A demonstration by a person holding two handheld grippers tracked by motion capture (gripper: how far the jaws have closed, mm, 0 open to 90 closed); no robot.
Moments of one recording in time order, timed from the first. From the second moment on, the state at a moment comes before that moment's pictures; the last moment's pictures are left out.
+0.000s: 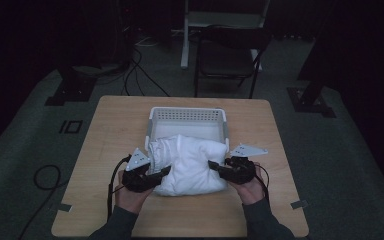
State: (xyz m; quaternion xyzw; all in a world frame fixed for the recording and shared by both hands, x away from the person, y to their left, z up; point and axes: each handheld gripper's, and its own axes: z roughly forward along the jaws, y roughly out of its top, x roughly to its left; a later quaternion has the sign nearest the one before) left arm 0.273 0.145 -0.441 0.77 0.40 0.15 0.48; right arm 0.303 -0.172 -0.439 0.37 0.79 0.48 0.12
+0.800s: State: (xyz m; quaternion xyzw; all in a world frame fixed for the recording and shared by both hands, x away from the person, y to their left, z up) left arm 0.286 0.144 -0.423 0.76 0.39 0.17 0.48; right arm 0.318 -0.170 -0.422 0.37 0.78 0.49 0.14
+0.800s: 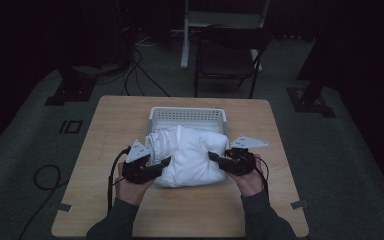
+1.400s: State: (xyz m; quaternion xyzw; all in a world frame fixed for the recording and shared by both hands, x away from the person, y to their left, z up) left arm 0.304 0.142 -0.412 0.75 0.39 0.19 0.49; right arm 0.336 -0.169 -0.412 0.38 0.77 0.50 0.15
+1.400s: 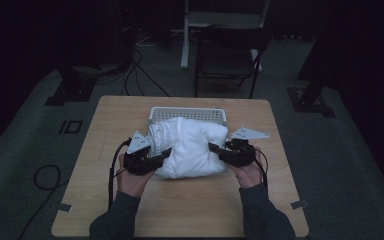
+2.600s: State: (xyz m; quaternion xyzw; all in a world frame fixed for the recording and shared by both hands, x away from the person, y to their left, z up) left arm 0.349 0.139 -0.404 0.74 0.41 0.21 0.48; right arm 0.379 -0.160 -0.402 0.41 0.75 0.49 0.16
